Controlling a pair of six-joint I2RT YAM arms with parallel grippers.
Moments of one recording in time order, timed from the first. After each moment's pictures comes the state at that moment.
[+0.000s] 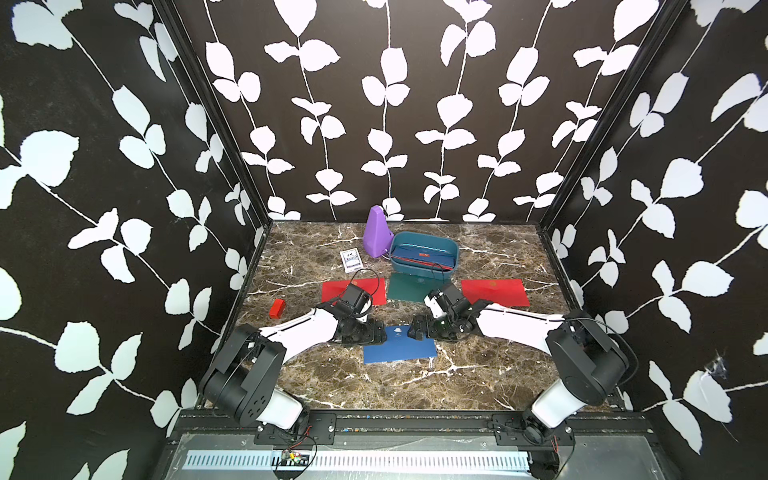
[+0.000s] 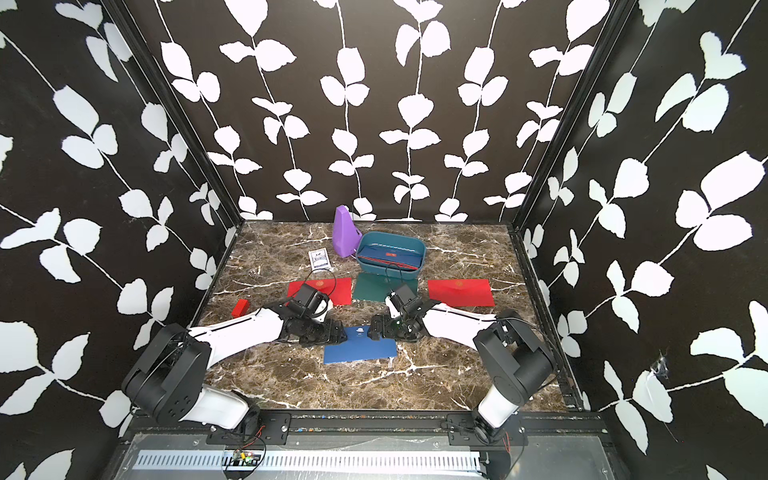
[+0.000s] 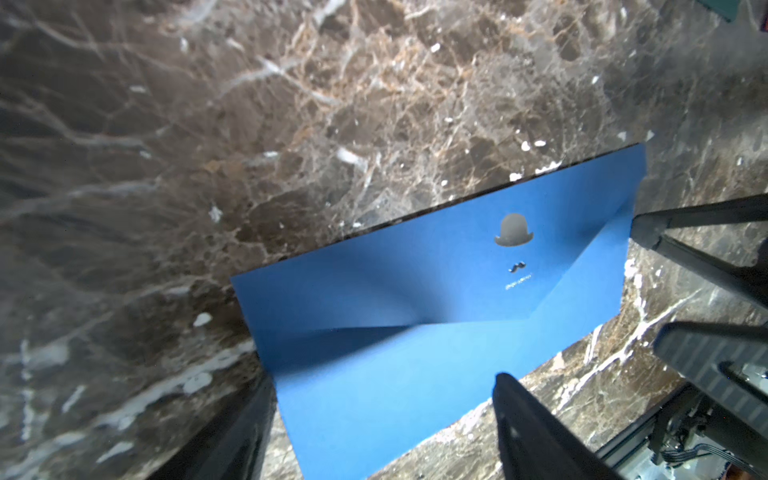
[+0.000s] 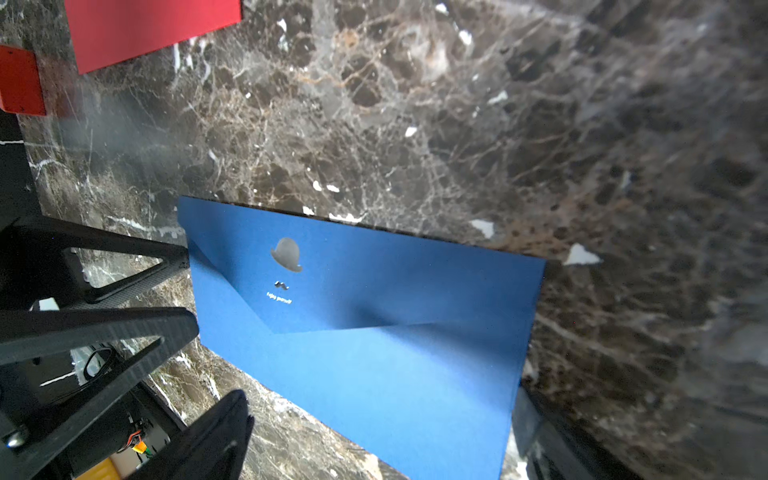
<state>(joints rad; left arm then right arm) -0.57 1.48 0.71 -0.45 0.32 -0.52 0.71 1.64 0.86 -0.31 -0.34 0.67</state>
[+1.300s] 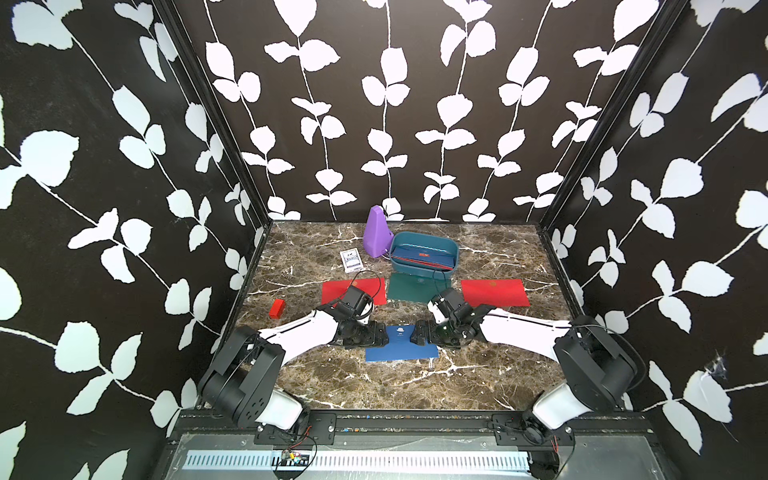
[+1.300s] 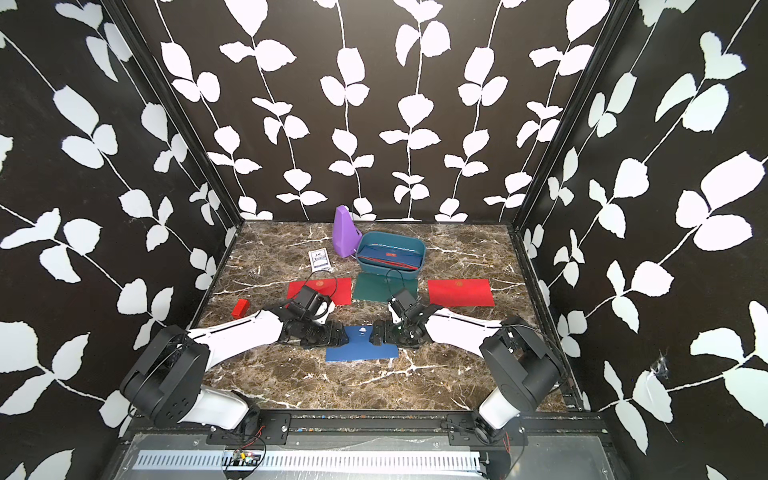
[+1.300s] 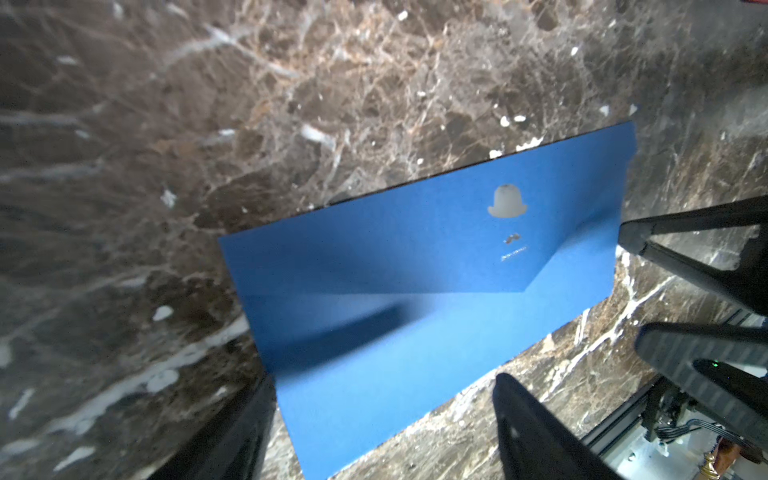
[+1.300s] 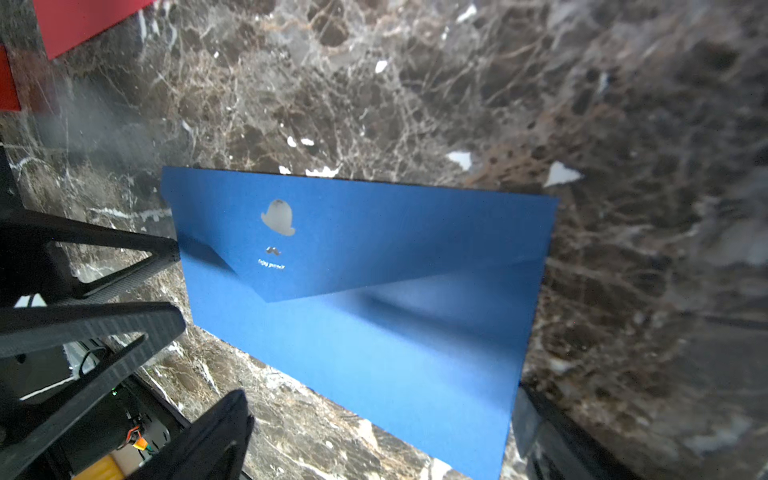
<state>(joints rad) -0.59 1.46 0.70 -0.44 0.35 -0.50 0.74 1.59 0.82 -0.34 -0.31 0.72</state>
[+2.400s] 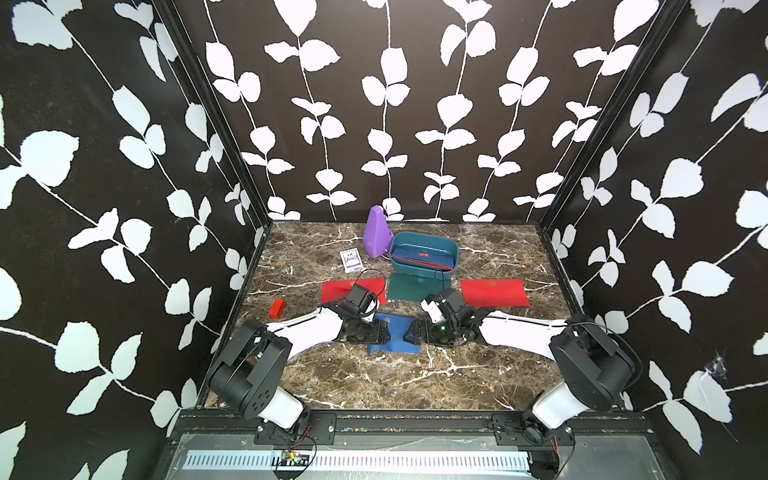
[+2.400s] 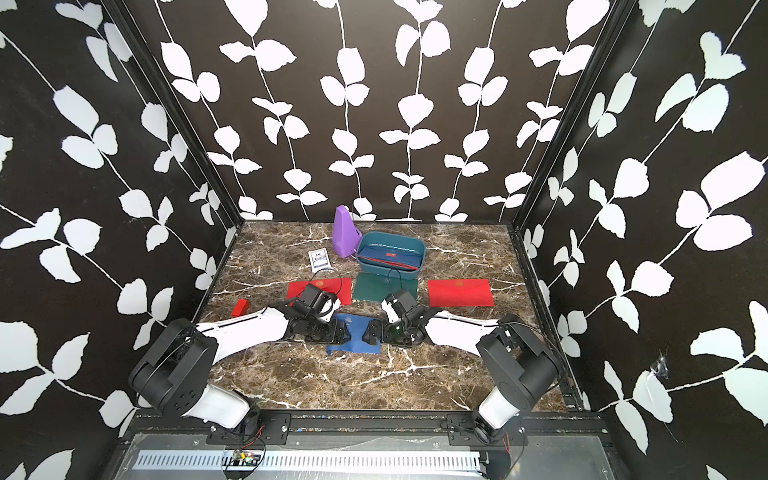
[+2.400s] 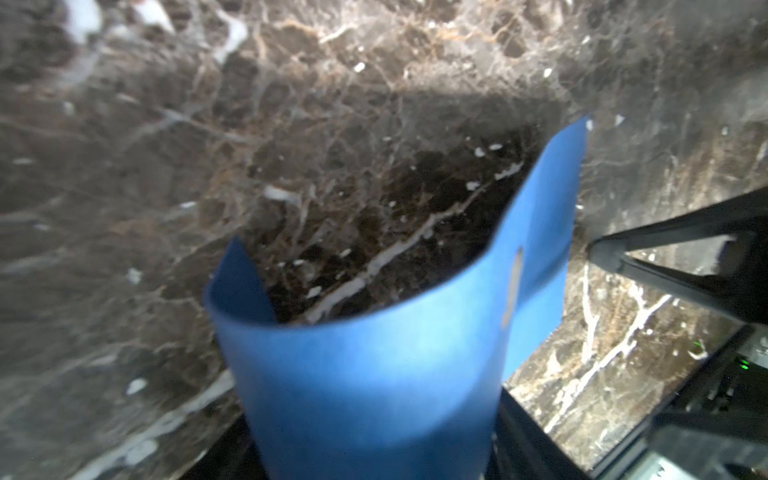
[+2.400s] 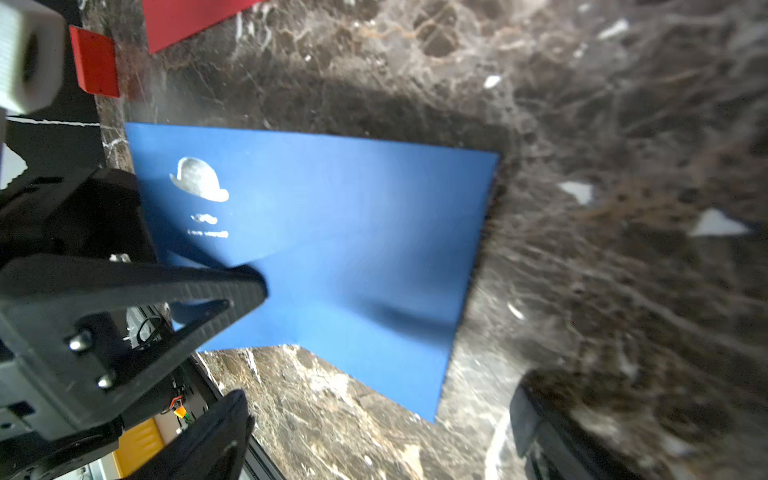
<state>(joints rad) -0.59 1.51 0.73 -0.40 0.30 -0.45 0.71 1.57 0.78 -0.24 -0.40 0.67</state>
